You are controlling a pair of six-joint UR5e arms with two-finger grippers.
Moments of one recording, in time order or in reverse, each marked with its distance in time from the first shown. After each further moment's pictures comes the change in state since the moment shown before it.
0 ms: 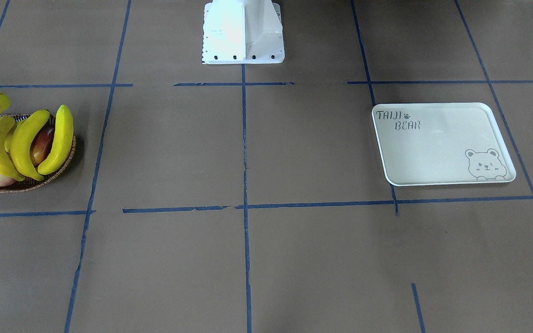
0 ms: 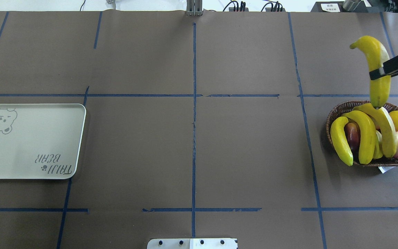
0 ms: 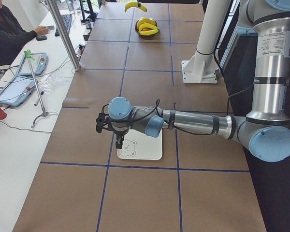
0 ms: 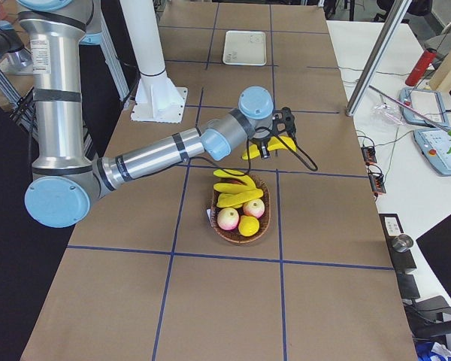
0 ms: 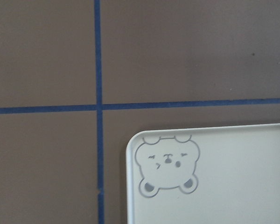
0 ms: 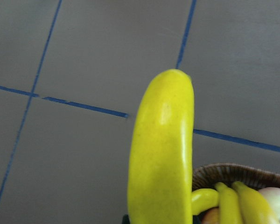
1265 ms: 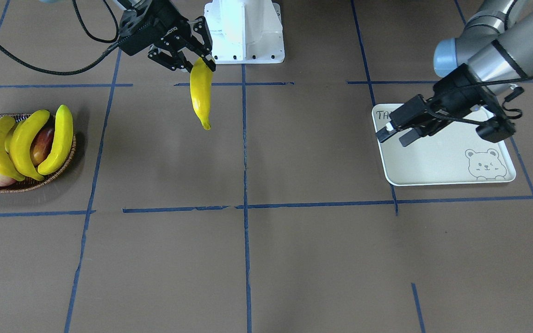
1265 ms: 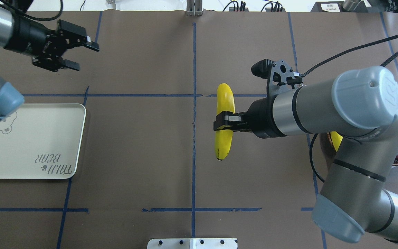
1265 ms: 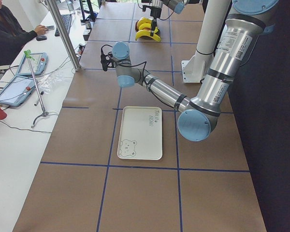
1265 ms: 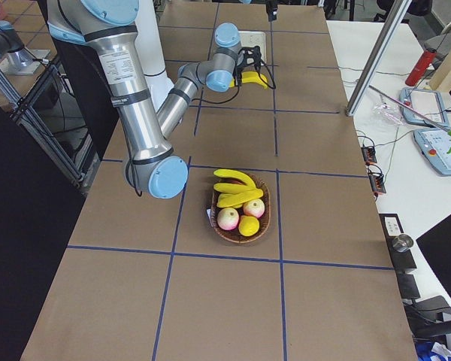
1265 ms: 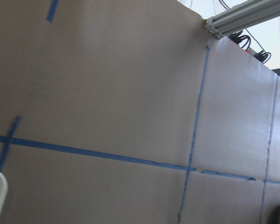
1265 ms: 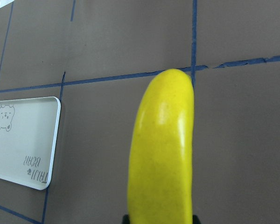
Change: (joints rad) left arm 0.433 -0.420 -0.009 -0.557 0.154 -1.273; right arm -0.704 0.333 0.133 -0.011 -0.662 0.680
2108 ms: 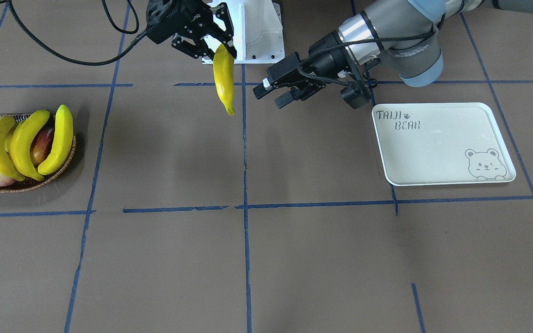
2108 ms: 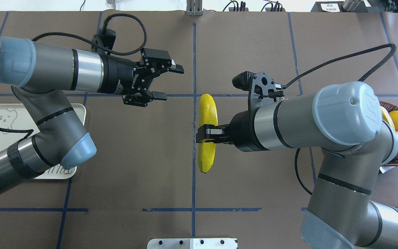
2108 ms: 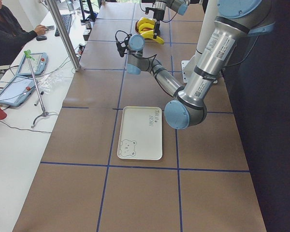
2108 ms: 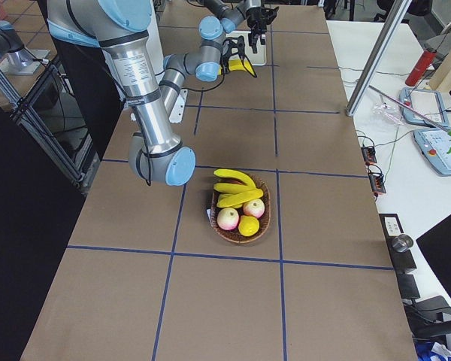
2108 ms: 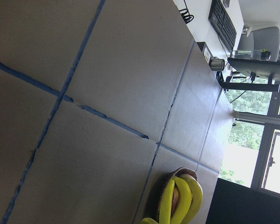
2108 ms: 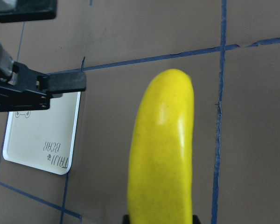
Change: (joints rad) left arm 0.317 -0.161 -0.009 -0.185 0.312 -0.367; right arm -0.062 0.048 -0.003 0.001 -0.021 0.021
